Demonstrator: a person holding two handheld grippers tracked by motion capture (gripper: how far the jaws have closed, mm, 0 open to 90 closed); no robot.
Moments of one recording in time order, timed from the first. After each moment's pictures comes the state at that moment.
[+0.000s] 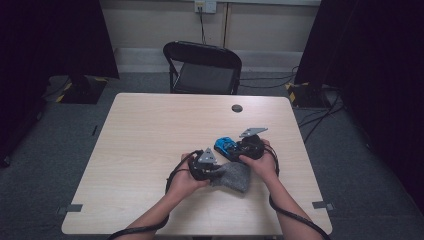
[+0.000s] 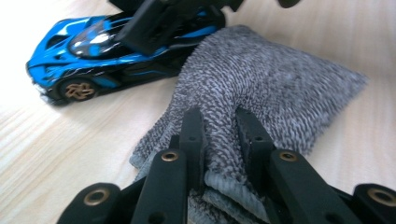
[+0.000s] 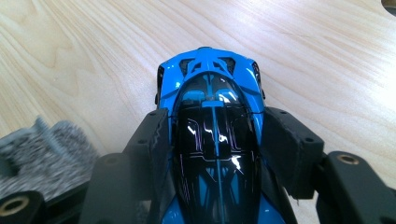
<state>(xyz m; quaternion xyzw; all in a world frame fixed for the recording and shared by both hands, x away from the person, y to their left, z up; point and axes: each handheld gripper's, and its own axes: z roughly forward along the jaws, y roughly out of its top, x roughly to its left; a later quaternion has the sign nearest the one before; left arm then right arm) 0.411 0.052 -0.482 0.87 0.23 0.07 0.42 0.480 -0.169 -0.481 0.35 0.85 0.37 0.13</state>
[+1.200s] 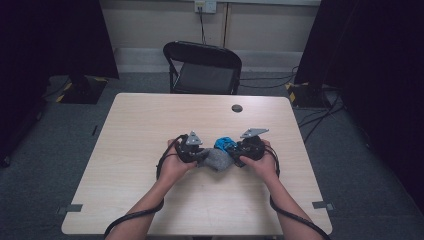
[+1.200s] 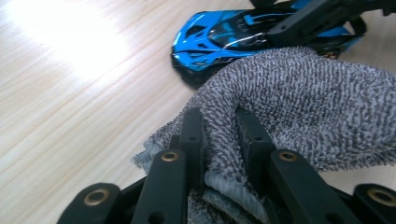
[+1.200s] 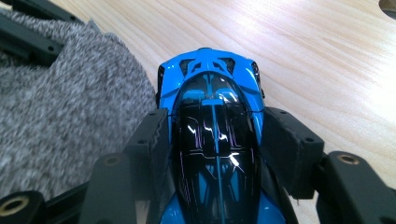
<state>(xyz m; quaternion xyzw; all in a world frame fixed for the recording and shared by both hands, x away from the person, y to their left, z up) 0.456 0.094 -0.477 0.86 0.30 0.13 0.39 0.479 -0.171 -0.483 0.35 0.85 0.38 0.13</state>
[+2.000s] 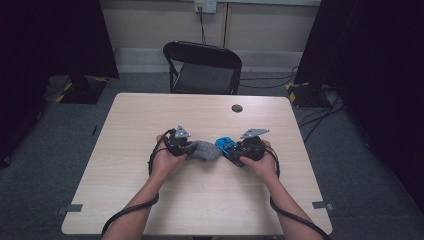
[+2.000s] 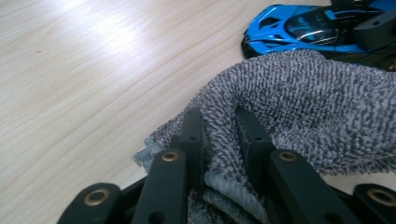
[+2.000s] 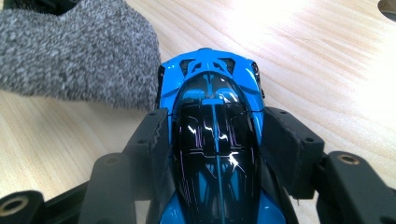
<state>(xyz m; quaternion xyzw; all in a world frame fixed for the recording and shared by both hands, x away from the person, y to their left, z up) 0.474 0.128 -0.480 0.84 0.35 0.16 0.39 0.478 -0.172 -0.484 0.35 0.84 0.39 0.14</state>
